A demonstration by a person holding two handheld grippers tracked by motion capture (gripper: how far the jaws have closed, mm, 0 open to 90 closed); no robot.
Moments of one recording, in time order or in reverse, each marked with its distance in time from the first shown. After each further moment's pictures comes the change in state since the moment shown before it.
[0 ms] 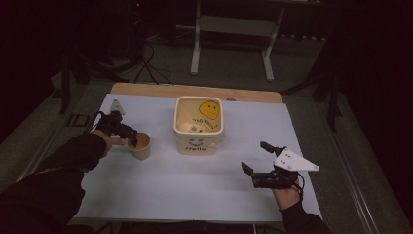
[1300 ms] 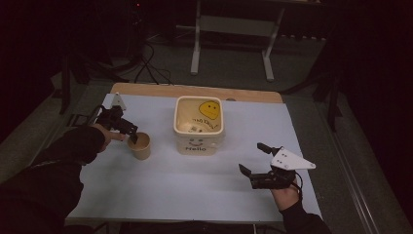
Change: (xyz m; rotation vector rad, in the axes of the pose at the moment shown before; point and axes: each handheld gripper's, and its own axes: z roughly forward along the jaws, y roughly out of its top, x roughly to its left) left arm -0.009 0.006 -0.022 0.038 0.008 0.040; right arm 0.001 0.000 0.005 0.032 0.043 -0.013
